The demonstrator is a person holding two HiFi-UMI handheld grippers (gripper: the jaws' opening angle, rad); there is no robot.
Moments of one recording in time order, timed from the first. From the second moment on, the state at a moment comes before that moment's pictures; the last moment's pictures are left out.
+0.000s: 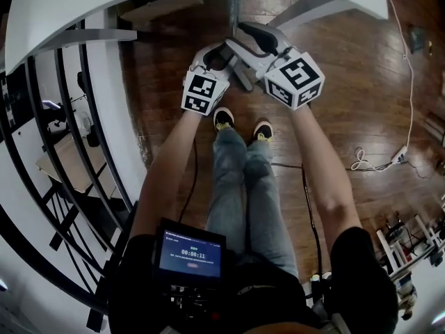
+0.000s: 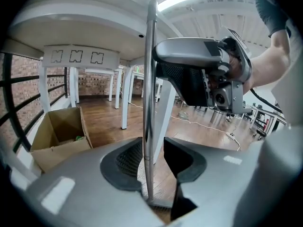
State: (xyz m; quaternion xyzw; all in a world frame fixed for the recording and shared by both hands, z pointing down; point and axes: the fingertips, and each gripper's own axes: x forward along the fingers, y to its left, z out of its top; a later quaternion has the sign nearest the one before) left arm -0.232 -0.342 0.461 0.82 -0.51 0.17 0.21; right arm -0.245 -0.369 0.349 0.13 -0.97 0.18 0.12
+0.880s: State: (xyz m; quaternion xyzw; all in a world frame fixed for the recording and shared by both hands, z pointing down) left arm -0.244 -0.183 0.223 0.80 -0.55 0.12 0.22; right arm -0.147 -0.267 0.153 0.15 -0.97 0.12 0.11
